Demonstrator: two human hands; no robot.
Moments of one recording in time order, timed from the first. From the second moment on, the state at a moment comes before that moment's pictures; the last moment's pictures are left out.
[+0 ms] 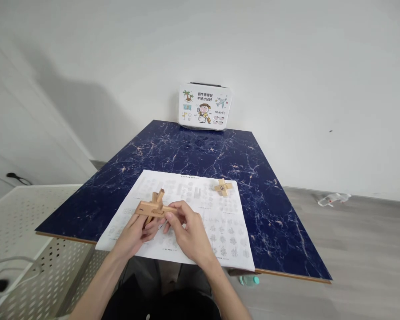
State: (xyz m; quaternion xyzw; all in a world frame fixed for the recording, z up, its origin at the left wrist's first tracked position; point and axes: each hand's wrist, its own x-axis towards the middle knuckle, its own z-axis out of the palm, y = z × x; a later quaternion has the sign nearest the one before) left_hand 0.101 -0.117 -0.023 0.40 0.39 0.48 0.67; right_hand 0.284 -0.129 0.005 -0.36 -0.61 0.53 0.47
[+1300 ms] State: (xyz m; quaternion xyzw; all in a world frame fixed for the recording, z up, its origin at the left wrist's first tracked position) left_hand 0.101 -0.123 -0.017 0.49 0.34 0.40 0.70; right_hand 0.300 -0.116 -0.012 -0.38 -0.55 0.57 0.47
